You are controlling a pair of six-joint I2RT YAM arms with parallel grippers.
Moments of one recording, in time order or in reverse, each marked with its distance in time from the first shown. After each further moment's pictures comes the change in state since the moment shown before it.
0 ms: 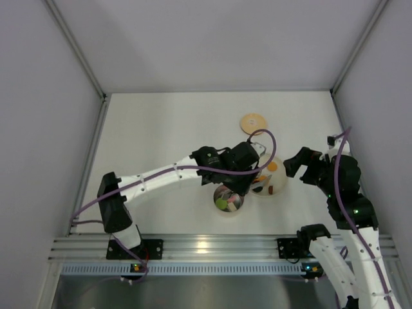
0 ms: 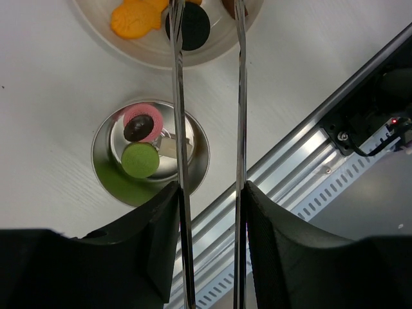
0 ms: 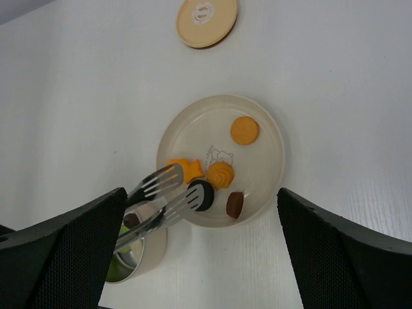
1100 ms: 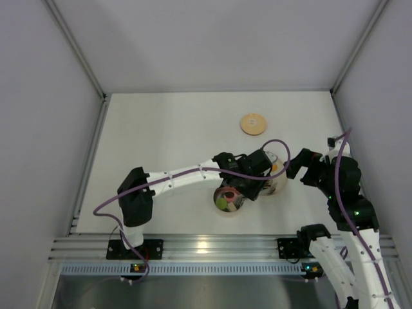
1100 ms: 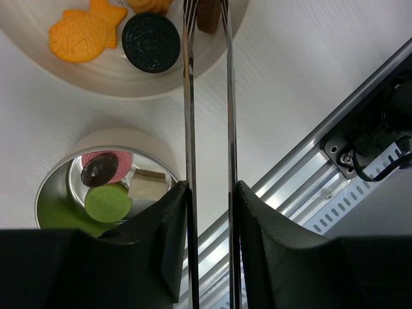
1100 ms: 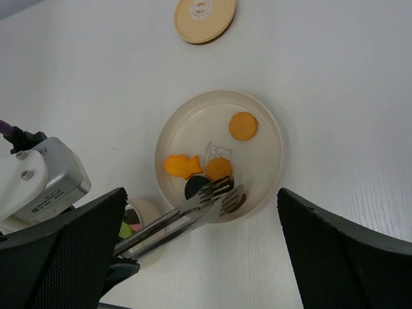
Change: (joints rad) left arm -0.017 0.204 0.013 0.128 0.055 0.000; right arm 0.000 -0.014 0.001 -0.021 0.000 -0.001
